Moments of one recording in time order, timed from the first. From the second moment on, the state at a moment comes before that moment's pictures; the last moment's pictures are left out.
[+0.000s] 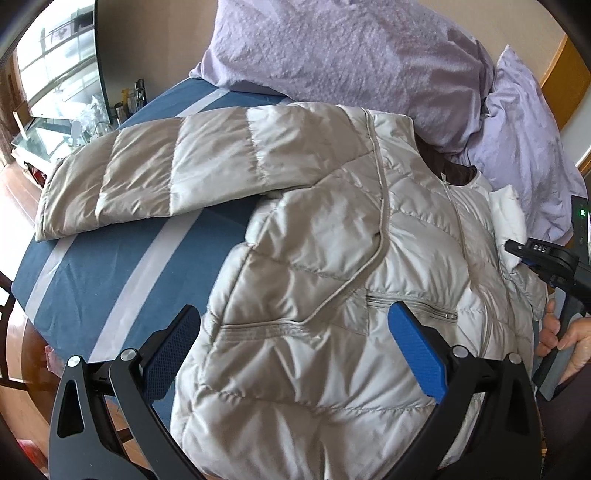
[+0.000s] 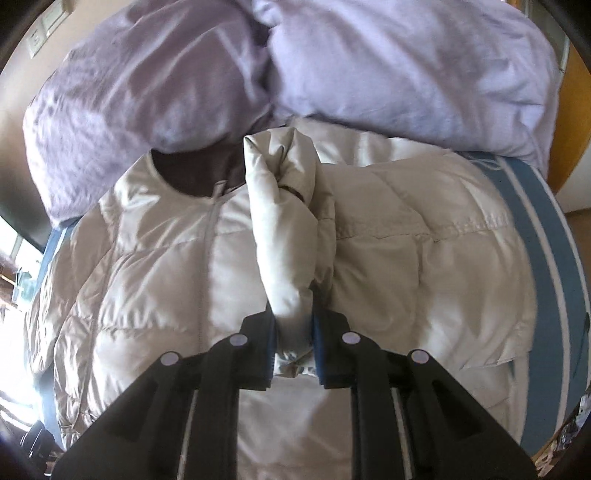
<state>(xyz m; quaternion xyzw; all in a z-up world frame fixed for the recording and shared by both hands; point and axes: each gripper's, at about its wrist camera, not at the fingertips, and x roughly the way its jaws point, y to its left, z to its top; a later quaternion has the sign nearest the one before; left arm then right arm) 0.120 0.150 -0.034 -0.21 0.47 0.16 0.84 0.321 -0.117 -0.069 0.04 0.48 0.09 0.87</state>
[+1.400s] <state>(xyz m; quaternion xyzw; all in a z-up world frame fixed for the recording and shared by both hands) 0.115 0.167 -0.038 -0.21 0.47 0.17 0.84 0.334 -0.104 -0.081 0.05 0.48 0.04 0.88</state>
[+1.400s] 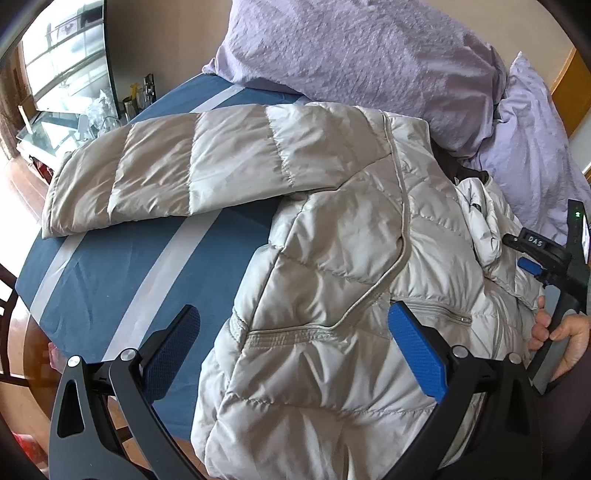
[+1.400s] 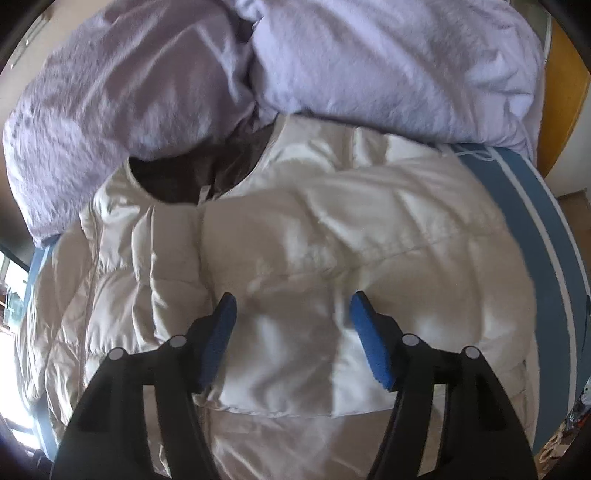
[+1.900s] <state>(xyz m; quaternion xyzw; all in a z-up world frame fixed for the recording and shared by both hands) 0.111 0.184 -0.042 -0.22 0.47 0.18 0.83 0.332 -0.070 -0.100 0.04 0.51 0.04 0.86</state>
